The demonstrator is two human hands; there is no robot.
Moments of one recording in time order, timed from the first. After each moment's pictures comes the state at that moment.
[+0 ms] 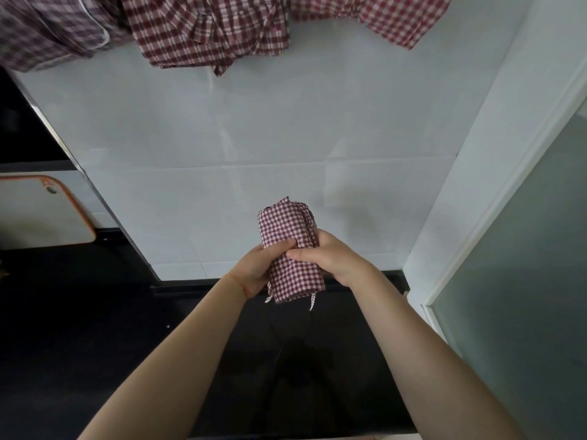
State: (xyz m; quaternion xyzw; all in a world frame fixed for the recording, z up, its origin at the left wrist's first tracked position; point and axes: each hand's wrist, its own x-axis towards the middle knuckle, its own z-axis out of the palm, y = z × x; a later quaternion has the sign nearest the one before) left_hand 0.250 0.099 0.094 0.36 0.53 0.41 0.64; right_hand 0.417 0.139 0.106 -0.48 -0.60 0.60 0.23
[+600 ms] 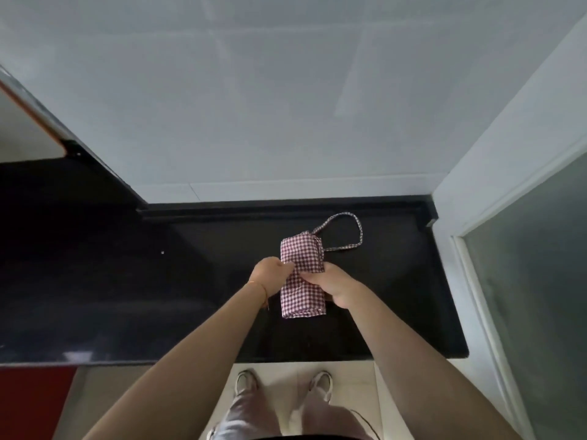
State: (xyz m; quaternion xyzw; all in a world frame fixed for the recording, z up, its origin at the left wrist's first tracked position) left_hand 0.259 0.056 -0.093 0.43 0.76 0.09 0.47; right_hand 0.414 0.084 -0.107 -0.60 -0.40 0.69 0.06
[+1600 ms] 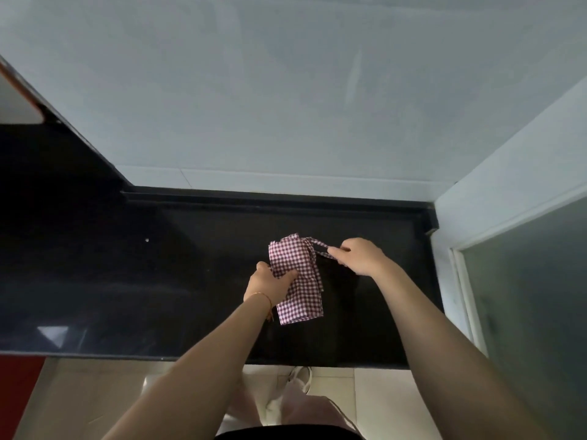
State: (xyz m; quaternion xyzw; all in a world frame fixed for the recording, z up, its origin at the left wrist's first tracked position) left_hand 0.271 0.049 -0.133 0.31 0.80 0.14 0.50; right_hand 0.463 0.155 -0.095 -0.61 -0.69 0.36 -0.13
